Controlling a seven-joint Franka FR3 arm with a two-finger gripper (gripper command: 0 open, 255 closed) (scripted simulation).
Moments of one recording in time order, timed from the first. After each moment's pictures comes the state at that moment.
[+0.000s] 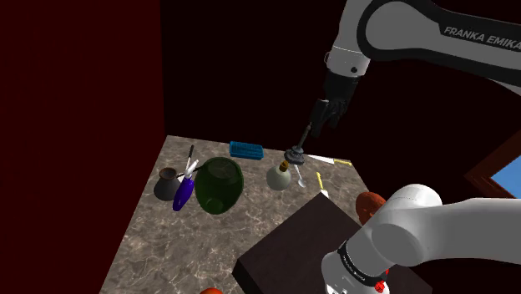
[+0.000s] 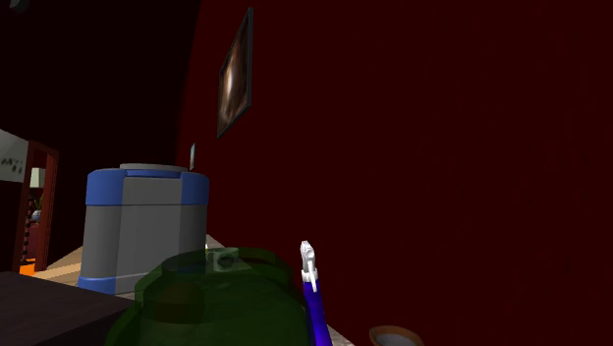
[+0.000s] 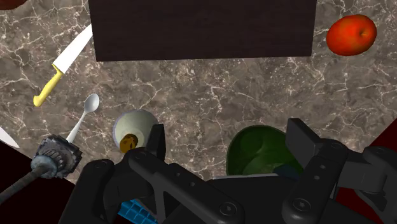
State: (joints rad) arm -0.02 -0.76 0.06 -2.40 0.00 1.51 0.01
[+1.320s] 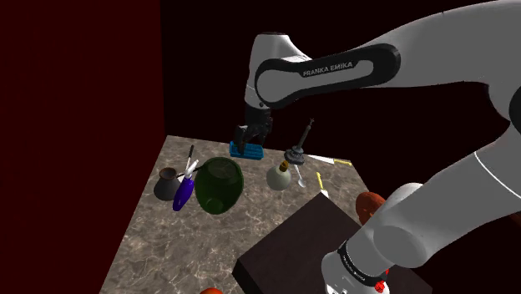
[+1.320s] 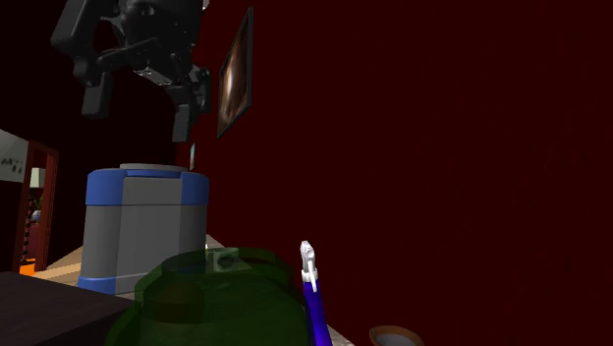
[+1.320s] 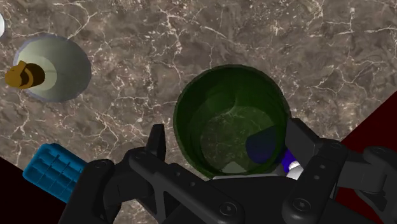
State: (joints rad) arm 0.03 -0.20 0.20 -2.33 0.04 2.05 0.13
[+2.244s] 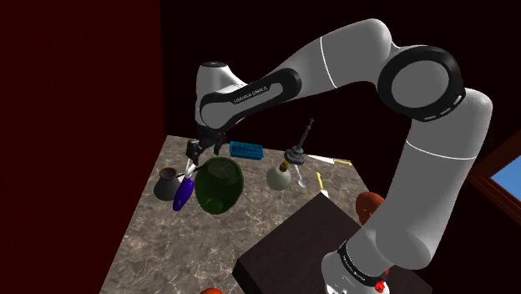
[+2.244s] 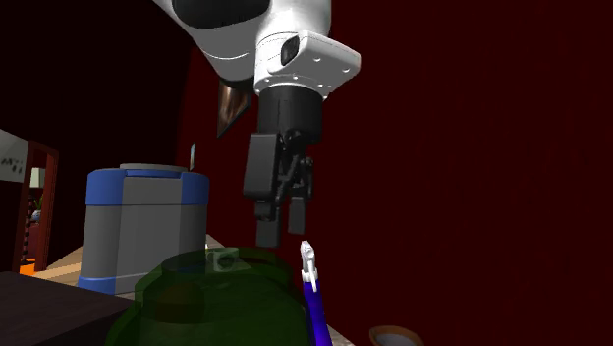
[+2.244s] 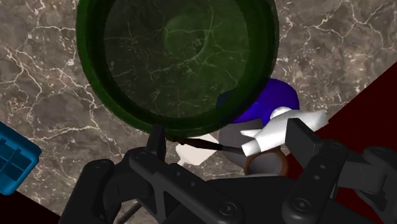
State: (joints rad) arm 0.09 0.33 0.24 -1.99 -0.09 2.27 0.25
